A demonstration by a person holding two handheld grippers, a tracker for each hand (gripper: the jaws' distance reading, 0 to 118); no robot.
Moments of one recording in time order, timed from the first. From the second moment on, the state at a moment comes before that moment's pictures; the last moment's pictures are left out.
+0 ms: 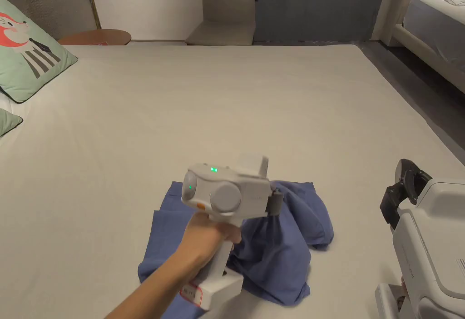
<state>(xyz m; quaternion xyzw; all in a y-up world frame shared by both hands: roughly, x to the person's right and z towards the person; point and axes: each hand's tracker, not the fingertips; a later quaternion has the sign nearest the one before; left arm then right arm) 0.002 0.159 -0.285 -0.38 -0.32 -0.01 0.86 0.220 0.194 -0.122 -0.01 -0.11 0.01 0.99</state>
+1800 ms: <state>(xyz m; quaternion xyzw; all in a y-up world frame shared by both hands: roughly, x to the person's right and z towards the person) -0.181 0.227 -0.207 -0.07 -0.06 -0.06 0.99 0.146 0.232 -0.130 0.03 -0.04 0.02 1.00</state>
